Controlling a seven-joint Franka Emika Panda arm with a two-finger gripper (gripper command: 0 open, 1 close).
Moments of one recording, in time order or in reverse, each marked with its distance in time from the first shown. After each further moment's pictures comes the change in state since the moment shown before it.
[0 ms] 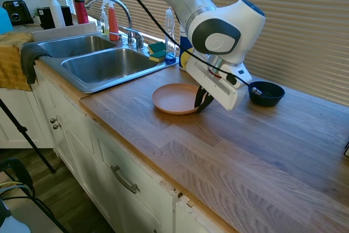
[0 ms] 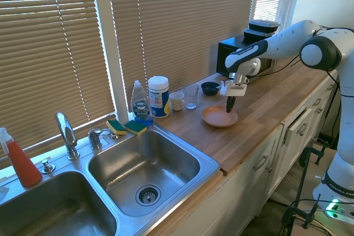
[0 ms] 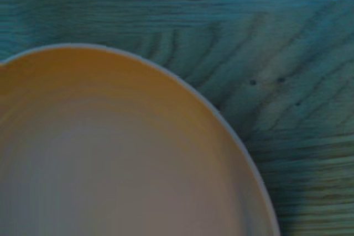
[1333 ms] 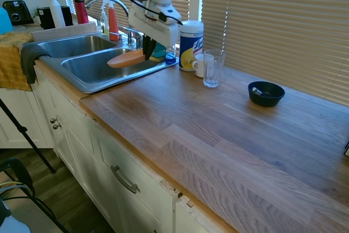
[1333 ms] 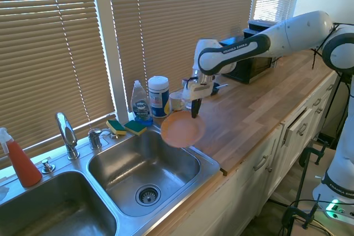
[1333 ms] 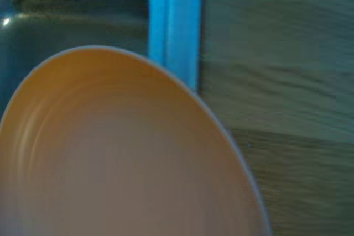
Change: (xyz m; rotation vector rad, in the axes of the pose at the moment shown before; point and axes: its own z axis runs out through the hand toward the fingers) arm -0.263 -0.221 0.016 -0.070 0.109 -0.217
